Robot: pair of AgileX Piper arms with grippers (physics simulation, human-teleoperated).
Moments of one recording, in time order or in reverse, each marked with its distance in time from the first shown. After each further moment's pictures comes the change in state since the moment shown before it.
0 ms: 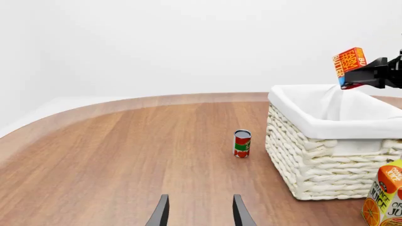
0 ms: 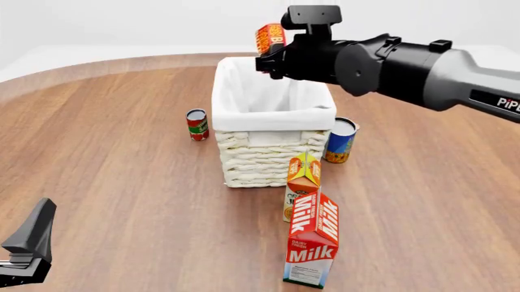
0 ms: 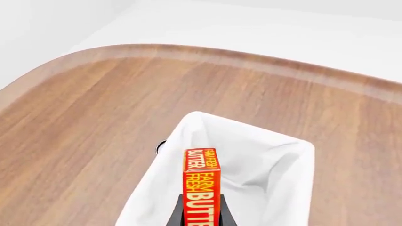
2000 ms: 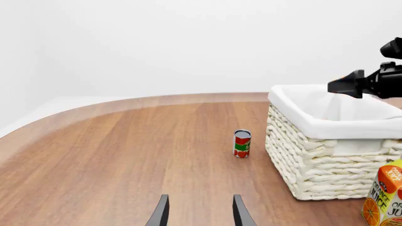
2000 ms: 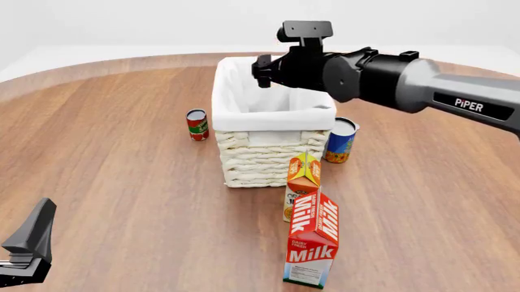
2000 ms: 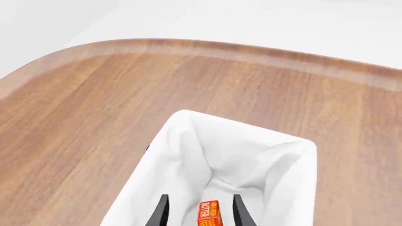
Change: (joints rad) left arm 0.000 0.000 0.000 0.000 0.000; right arm -0.023 0.108 -0.044 -0.040 0.021
